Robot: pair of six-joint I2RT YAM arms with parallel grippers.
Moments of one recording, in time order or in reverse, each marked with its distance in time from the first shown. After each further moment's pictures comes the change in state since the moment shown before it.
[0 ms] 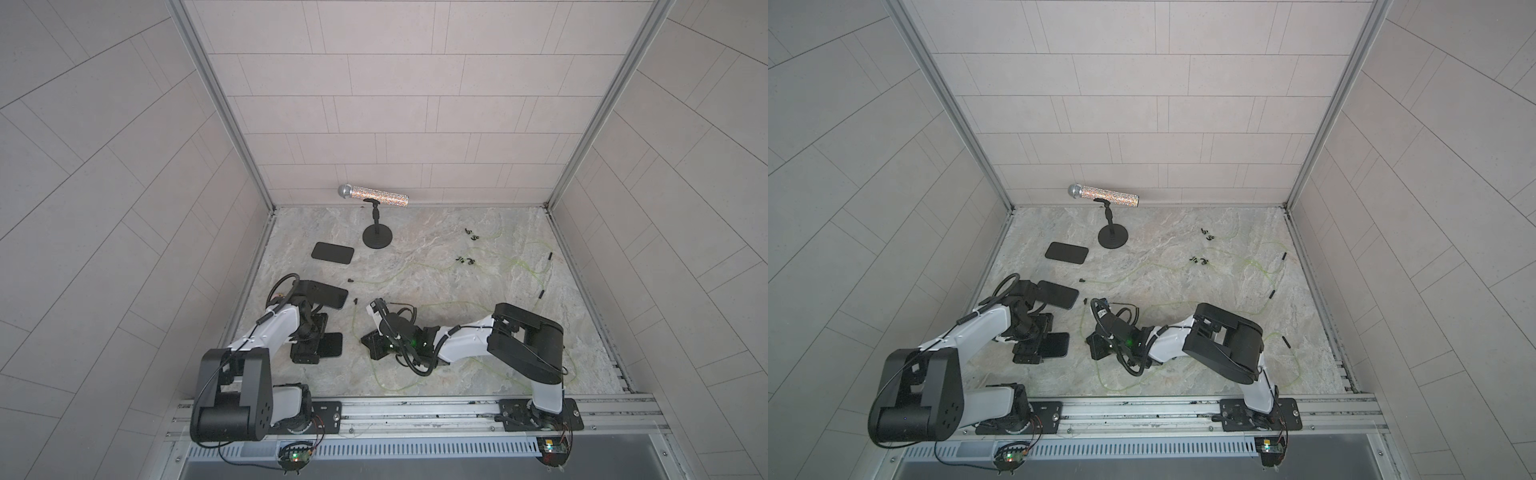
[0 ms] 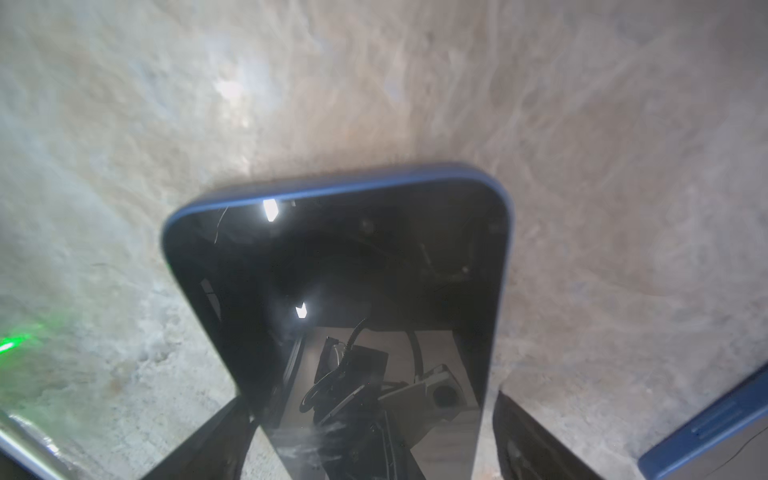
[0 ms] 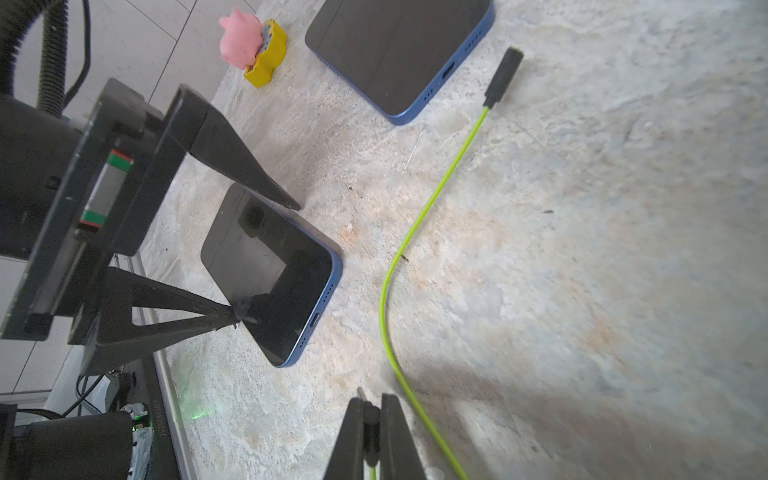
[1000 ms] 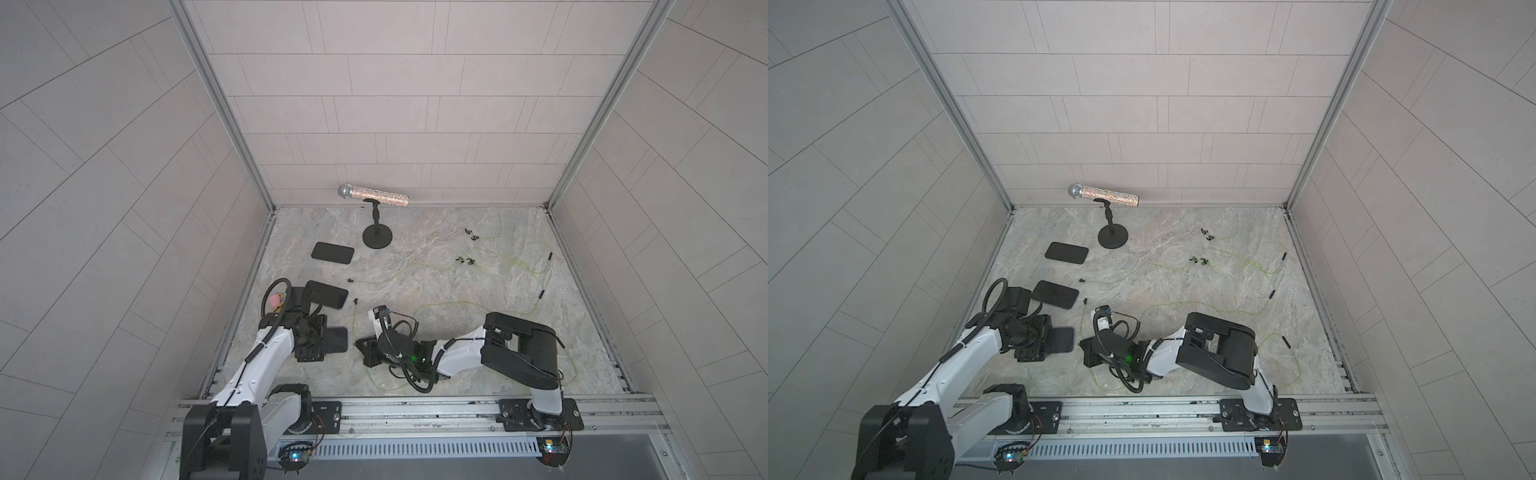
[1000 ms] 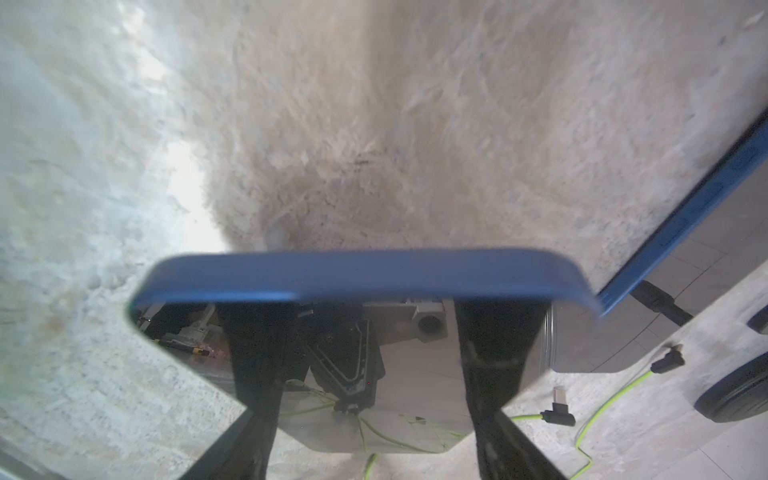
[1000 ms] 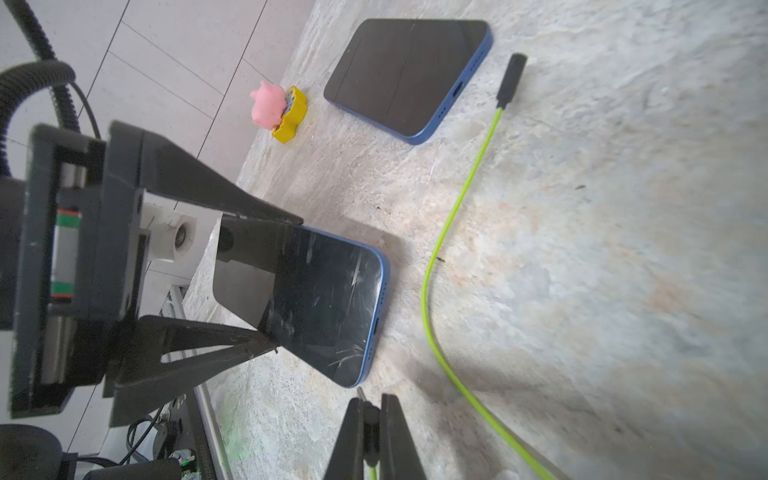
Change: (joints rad) left arm -0.006 -0.272 -0.087 0.026 0.095 -0.110; right arm 0.087 0.031 -0.051 0.197 0.181 0.188
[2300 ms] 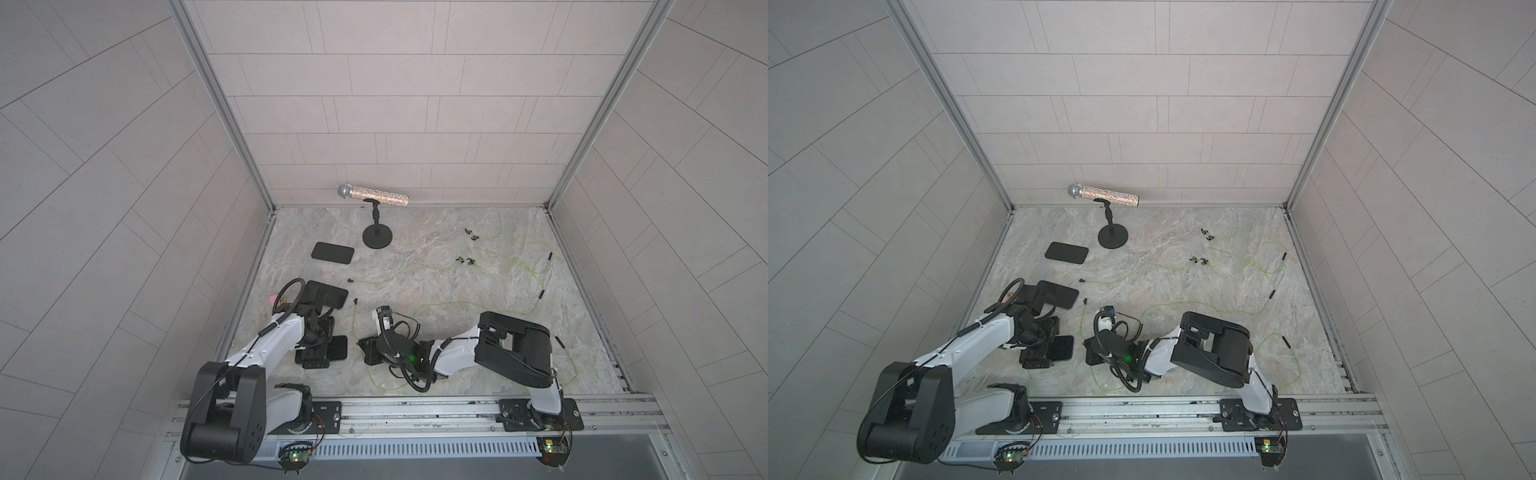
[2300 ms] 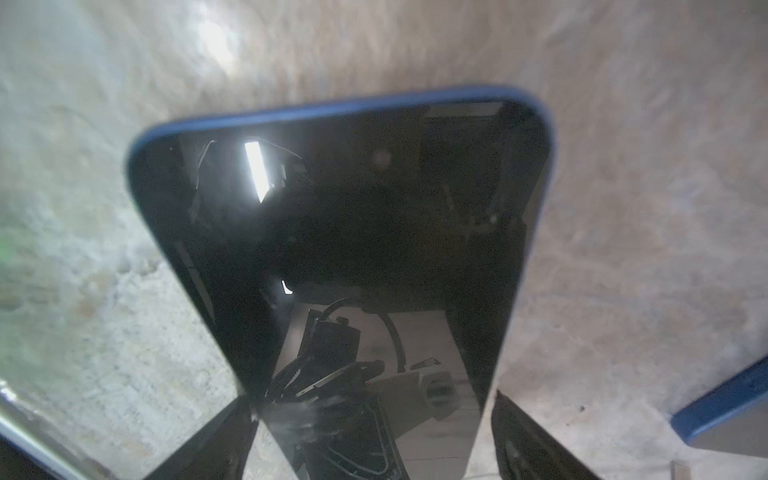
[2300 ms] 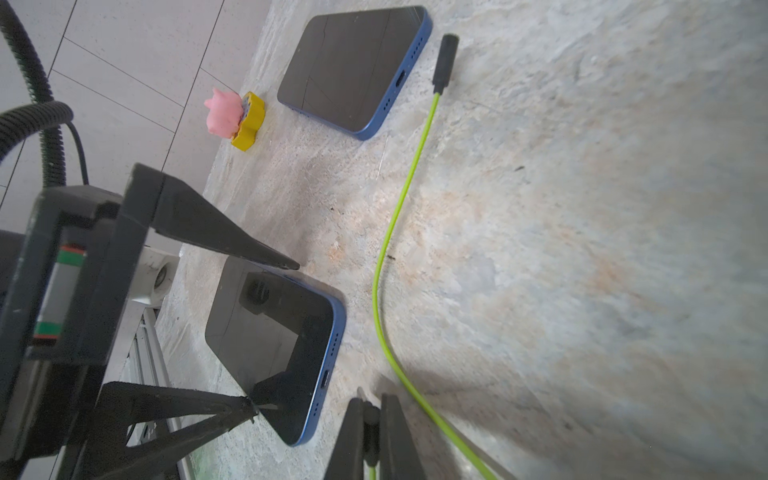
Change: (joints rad) left arm -0.119 0.218 0.048 -0.015 -0.029 -0.069; right arm -0.003 0.035 0.009 -0.029 0.029 0.054
